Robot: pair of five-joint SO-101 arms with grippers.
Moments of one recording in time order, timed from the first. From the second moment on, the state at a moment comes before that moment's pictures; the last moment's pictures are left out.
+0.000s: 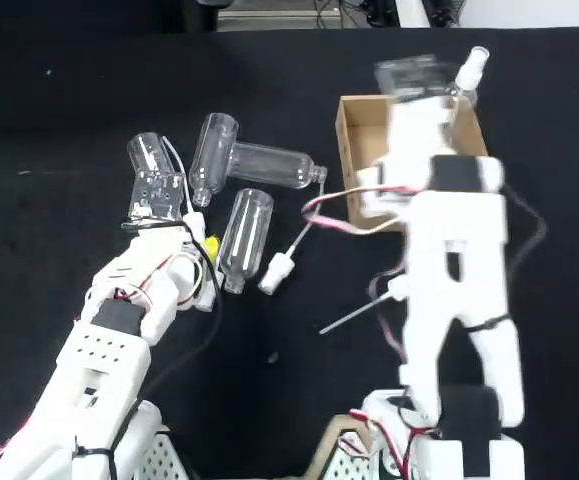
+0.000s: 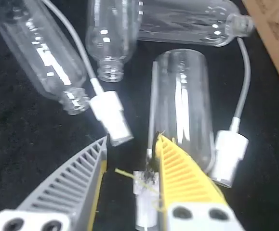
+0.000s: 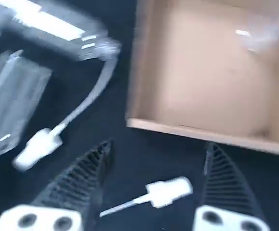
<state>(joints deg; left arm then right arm) 7.0 -52.0 72.1 28.0 3.3 -4.2 -15.4 13.6 75.1 11.0</state>
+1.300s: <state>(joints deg) -5.6 -52.0 72.1 28.0 7.9 -24.9 13.3 10.2 29.6 -12.6</state>
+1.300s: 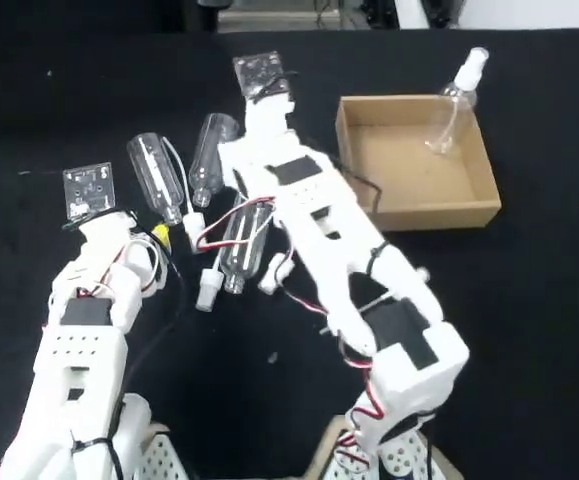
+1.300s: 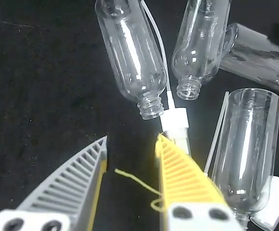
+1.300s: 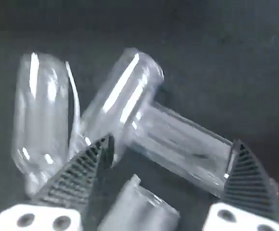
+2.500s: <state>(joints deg) -8.4 -76.8 76.5 35.0 7.9 -32.6 13.9 10.1 44.0 -19.2</state>
